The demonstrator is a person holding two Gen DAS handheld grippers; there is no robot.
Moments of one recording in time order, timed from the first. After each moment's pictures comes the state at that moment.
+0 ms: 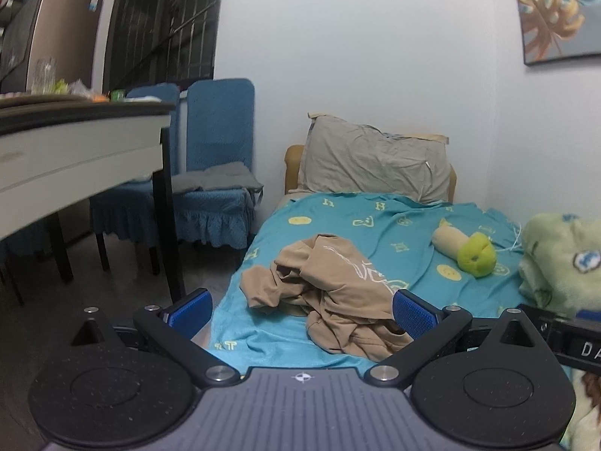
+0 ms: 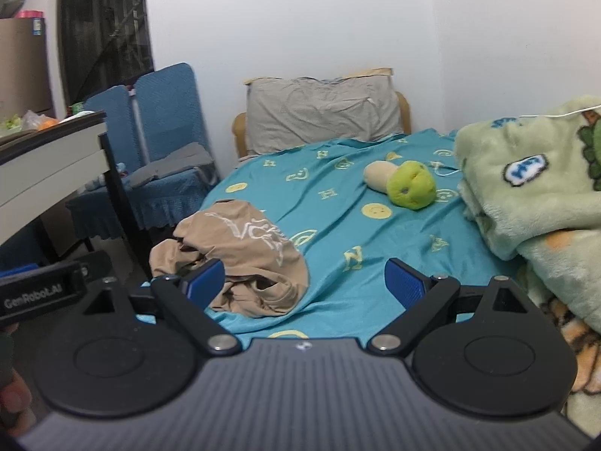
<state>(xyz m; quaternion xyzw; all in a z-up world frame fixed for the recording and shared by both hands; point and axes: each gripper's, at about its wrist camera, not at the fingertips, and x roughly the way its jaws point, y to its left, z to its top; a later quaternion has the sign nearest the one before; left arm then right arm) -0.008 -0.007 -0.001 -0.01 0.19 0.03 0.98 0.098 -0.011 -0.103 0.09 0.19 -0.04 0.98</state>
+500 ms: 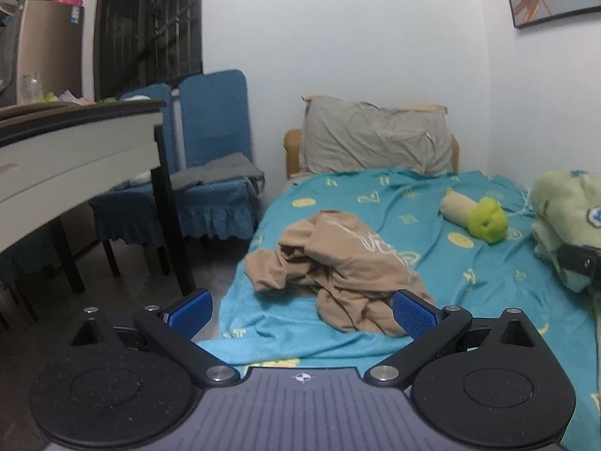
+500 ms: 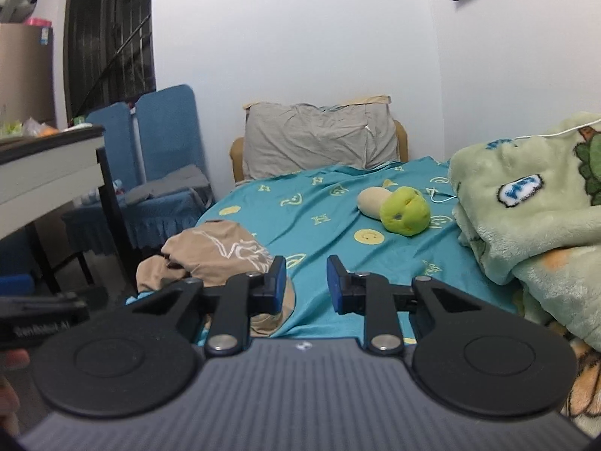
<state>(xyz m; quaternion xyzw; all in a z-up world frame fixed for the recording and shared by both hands) 0.006 -0.015 -0.024 0.04 0.22 0.03 0.97 0.096 -0.022 -0.114 0.08 0.14 -0.06 0.98</state>
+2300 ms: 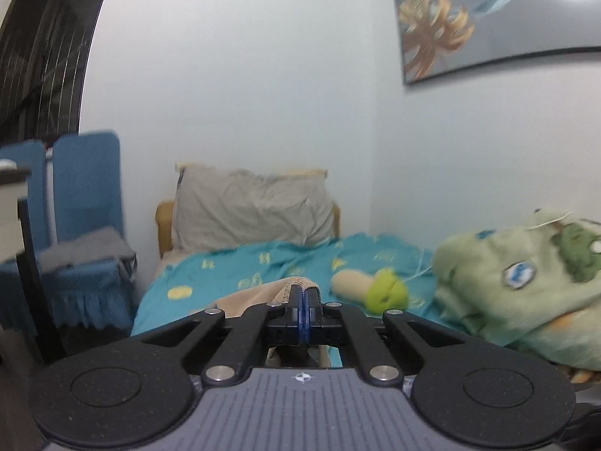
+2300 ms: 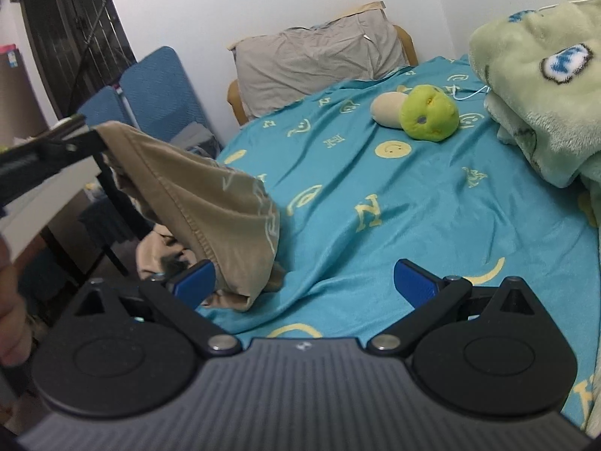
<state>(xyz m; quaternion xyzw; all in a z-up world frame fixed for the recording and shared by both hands) 0.100 -0.021 -0.001 0.03 0.09 -0.19 0.98 0.169 -0.050 -0.162 0.20 0.25 0.00 0.95</state>
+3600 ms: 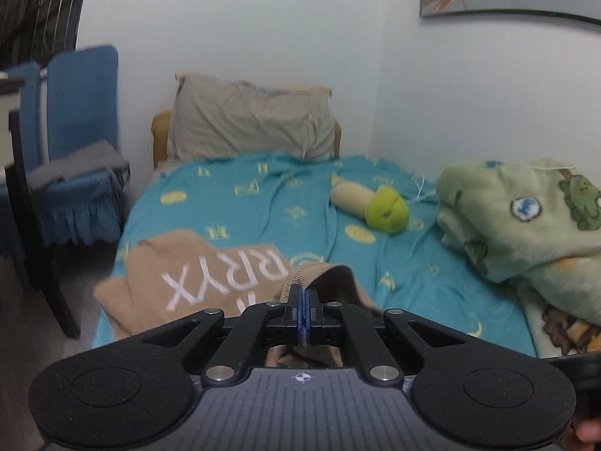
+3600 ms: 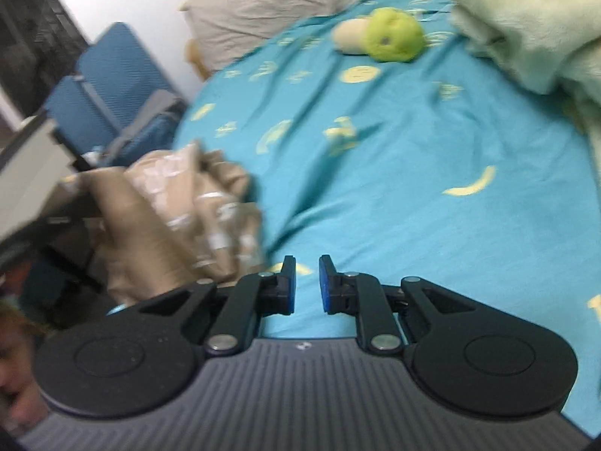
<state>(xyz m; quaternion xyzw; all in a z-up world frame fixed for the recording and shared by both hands) 0.139 0.007 -0.081 0.01 0.25 -0.19 0.95 0.174 -0.049 -0.191 0.26 0.33 -0.01 0.91</state>
